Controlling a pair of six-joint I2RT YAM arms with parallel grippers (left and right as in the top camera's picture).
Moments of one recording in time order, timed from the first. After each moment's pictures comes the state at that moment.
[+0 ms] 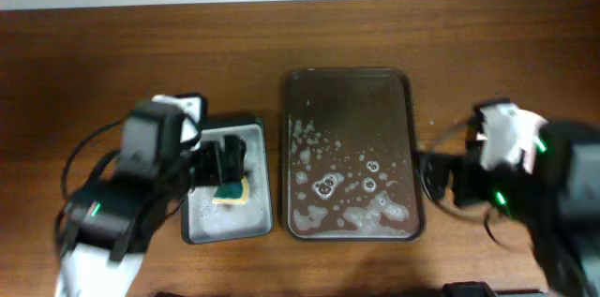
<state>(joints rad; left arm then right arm) -0.26 1.07 1.23 -1.06 0.10 -0.31 0.01 0.88 1.28 -1.16 -0.37 0.02</state>
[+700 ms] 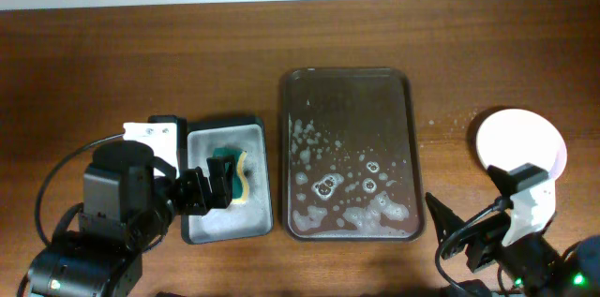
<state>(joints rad) -0.26 0.87 1.24 -1.10 0.09 -0.30 0.18 0.49 1.15 -1.03 -0.20 -0.01</state>
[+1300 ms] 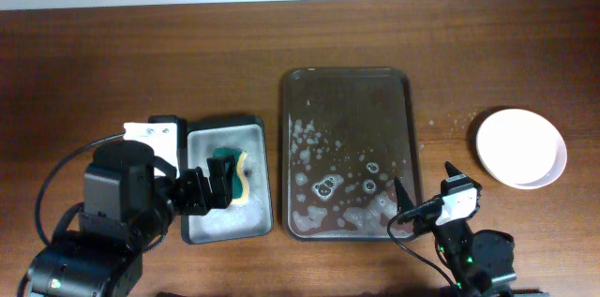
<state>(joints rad) -0.26 0.87 1.24 -1.10 0.09 -0.30 0.18 0.01 0.09 -0.21 -0.07 -0.03</state>
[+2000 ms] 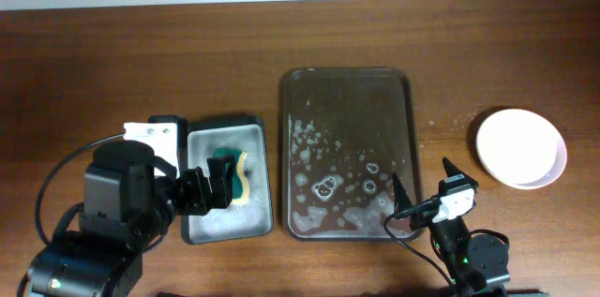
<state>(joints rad) -0.26 0.87 1.24 -1.10 0.09 -0.30 0.18 0.01 0.02 -0.07 -0.07 -0.03</state>
